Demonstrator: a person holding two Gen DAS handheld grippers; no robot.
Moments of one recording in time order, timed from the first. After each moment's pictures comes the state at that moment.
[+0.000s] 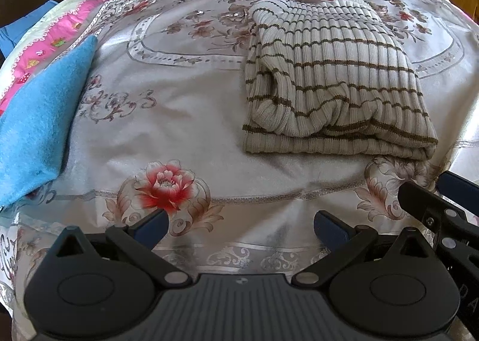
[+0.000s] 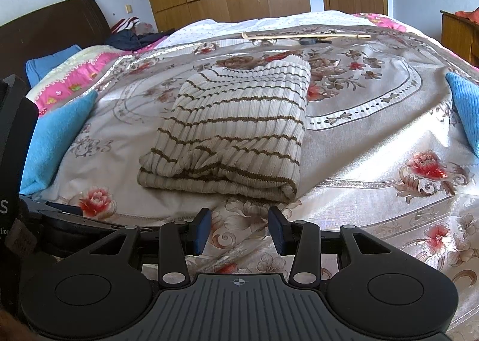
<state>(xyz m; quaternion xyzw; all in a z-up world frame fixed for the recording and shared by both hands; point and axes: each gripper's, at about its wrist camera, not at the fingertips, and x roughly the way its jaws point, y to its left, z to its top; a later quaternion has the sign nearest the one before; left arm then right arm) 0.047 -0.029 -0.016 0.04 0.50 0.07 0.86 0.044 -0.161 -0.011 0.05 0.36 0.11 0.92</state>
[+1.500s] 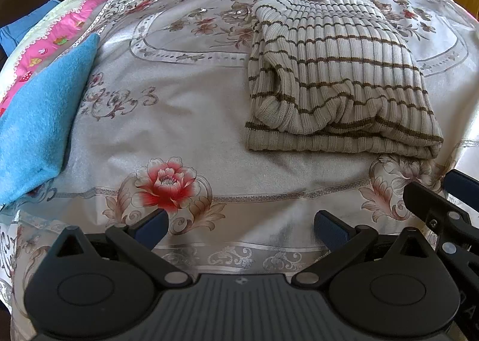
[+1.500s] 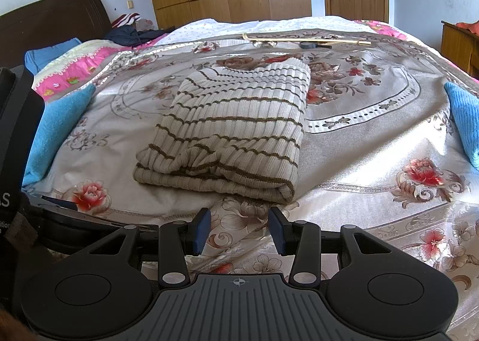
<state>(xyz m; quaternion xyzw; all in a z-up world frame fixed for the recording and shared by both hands) 0.048 -0.030 -0.019 0.04 0.50 0.08 0.86 0.043 -0.155 -0.011 0.02 0.36 0.11 0.93</state>
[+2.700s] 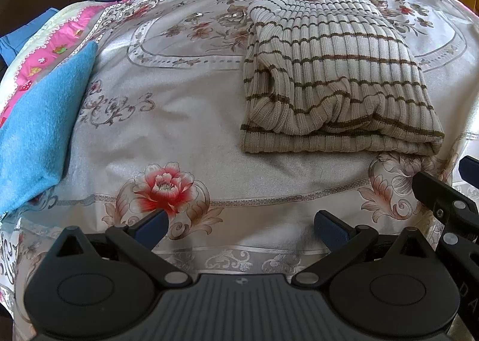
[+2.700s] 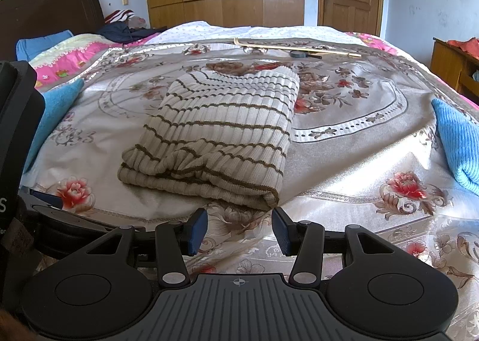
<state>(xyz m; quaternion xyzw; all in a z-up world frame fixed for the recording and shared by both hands) 0.048 -0.034 -0.021 0.06 0.50 0.08 0.86 0.042 -0.151 -0.010 -0.02 0.35 0.08 0.93</state>
